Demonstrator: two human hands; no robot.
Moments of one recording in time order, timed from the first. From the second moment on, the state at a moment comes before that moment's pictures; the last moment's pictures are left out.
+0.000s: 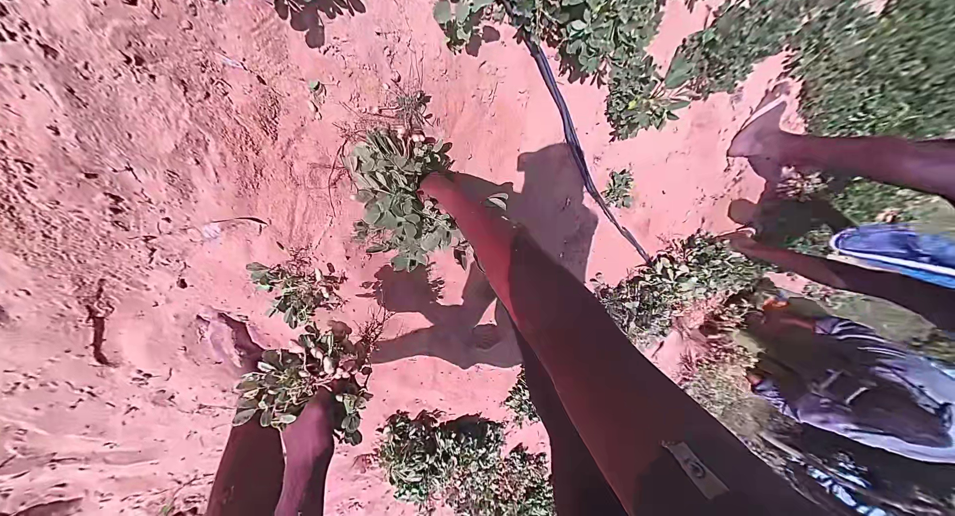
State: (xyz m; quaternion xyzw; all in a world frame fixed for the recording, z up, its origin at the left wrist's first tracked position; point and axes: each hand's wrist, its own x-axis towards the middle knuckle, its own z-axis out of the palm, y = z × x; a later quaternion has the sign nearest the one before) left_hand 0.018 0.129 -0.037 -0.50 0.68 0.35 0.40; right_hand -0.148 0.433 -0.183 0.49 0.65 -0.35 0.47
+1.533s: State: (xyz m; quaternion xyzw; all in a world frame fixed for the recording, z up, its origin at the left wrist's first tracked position) left_hand 0.012 0.073 -0.190 -0.35 0.70 0.47 0.42; right_hand -0.027 0.436 -0.109 0.44 0.65 -0.21 0.58
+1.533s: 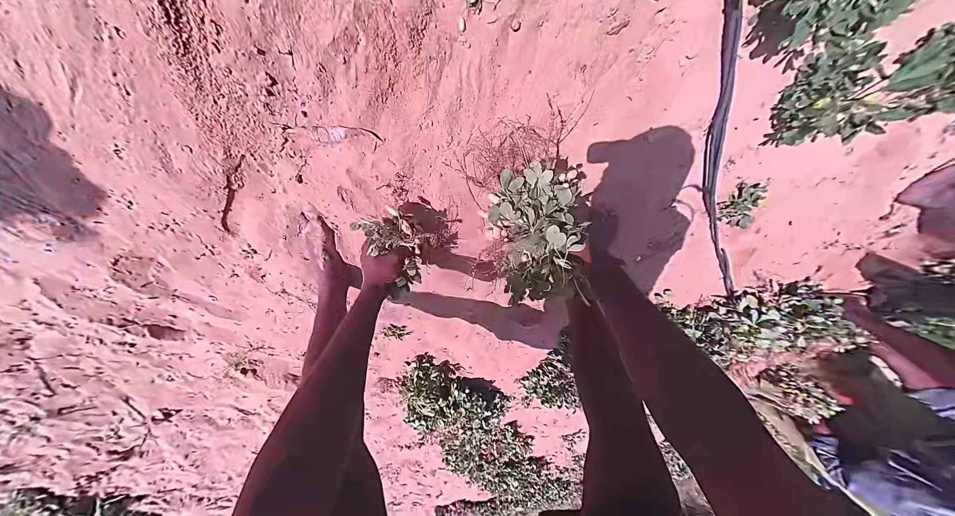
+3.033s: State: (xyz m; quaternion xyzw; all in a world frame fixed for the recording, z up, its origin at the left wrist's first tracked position) left_hand 0.260 0.210 0.372 0.48 0.40 -0.19 0.76; right_hand 0.503 0.189 0.480 0.81 0.15 -0.56 0.01
